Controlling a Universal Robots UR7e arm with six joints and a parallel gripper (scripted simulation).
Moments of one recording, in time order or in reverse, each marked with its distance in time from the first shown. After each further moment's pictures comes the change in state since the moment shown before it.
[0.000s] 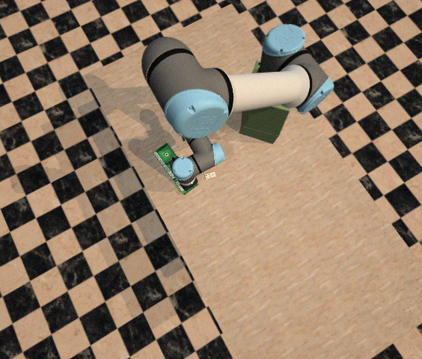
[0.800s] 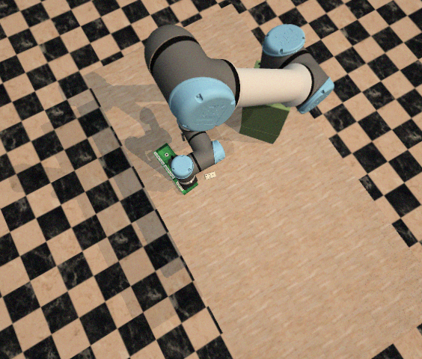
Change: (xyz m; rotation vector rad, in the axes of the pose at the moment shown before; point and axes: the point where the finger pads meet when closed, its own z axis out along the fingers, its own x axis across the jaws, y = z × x) arm -0.001 -0.001 -0.022 0.000 -0.003 0.000
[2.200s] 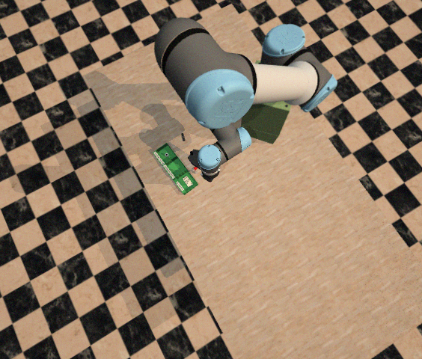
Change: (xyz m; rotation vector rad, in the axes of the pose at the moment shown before) arm 0.093 0.035 -0.029 -0.004 0.042 -0.336
